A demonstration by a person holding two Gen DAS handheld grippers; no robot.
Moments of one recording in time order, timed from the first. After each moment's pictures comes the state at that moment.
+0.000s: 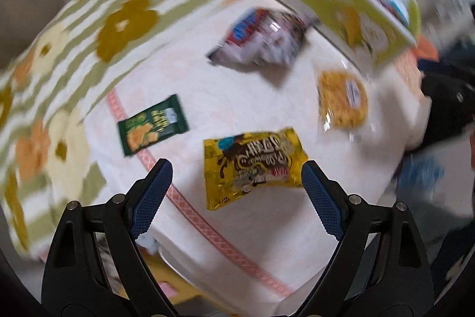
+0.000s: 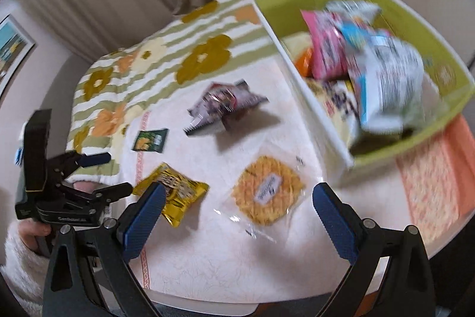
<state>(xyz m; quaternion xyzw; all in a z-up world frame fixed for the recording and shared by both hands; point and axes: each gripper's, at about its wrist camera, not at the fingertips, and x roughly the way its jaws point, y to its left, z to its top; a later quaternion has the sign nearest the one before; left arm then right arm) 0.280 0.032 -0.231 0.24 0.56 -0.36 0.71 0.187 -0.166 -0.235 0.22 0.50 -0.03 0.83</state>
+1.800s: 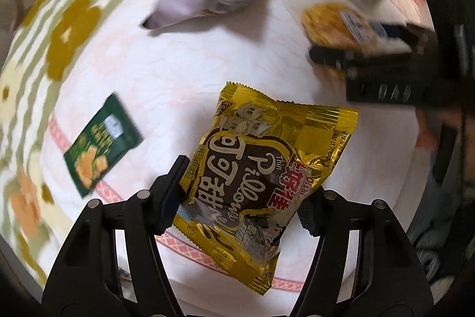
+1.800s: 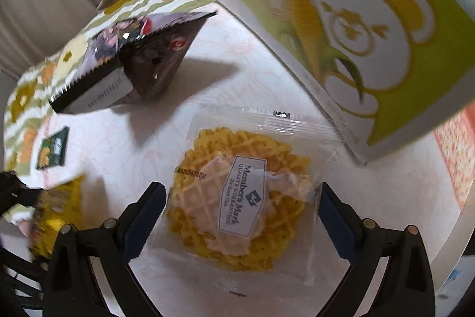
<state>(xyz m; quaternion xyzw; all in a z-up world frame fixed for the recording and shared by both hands) 0.306 0.016 -0.297 0.30 0.58 -0.40 0.64 0.239 -0.136 -0.348 0.16 0.54 -0.19 0.81</state>
